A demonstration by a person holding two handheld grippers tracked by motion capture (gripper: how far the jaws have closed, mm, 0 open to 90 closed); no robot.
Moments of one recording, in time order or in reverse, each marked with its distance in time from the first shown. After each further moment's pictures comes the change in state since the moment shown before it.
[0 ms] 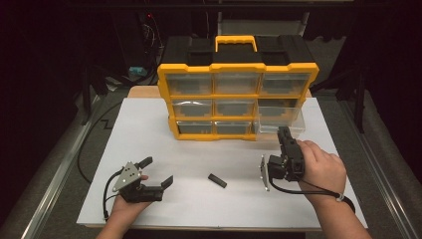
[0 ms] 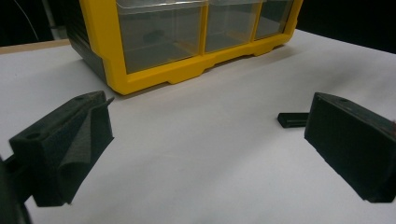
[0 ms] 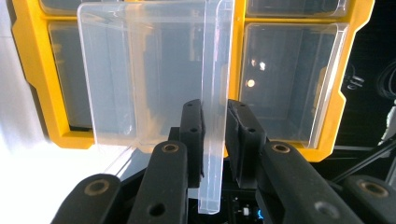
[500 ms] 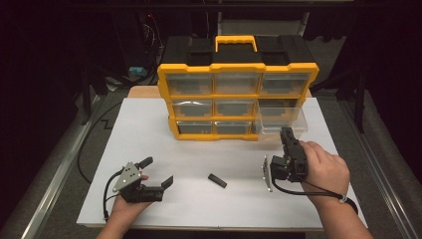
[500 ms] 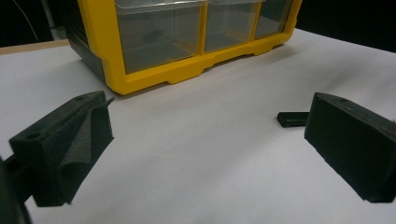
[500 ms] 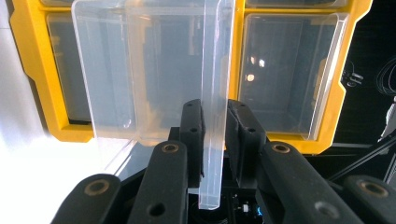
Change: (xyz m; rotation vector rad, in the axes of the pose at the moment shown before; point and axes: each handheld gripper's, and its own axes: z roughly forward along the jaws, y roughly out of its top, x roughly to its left) left arm 0.000 0.000 0.000 -0.002 0.002 -0.001; right arm -0.001 -0.005 -0.001 0.008 0.000 0.000
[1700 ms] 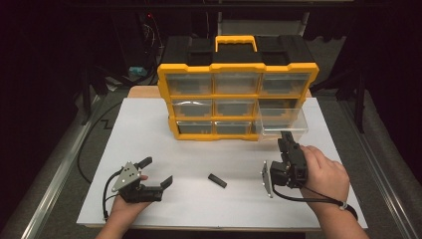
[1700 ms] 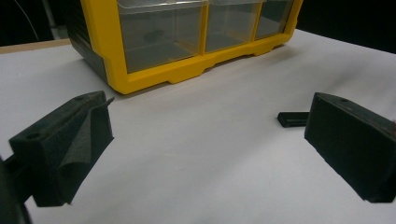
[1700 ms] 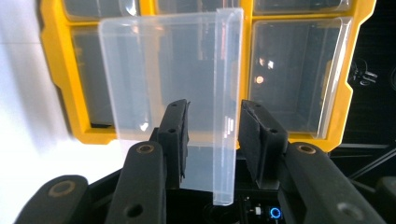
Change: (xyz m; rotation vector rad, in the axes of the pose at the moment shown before) left arm 0.001 0.001 -0.001 0.001 0.000 0.000; right arm 0.004 0.003 -0.014 -0.014 0.044 0.037
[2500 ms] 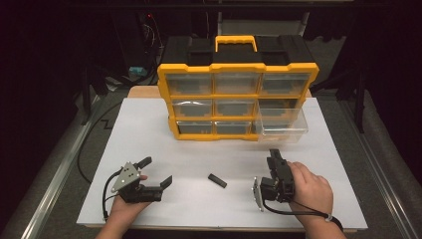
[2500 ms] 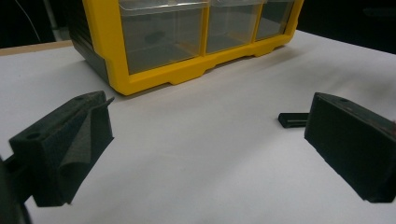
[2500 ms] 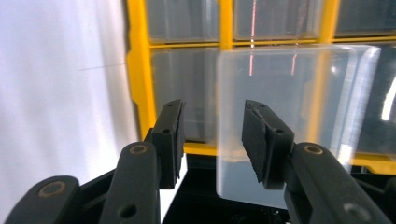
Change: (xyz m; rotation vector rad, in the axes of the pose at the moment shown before) left arm 0.000 0.001 -0.001 -0.003 0.000 0.004; right arm 0.054 0.011 -0.005 -0.035 0.102 0.003
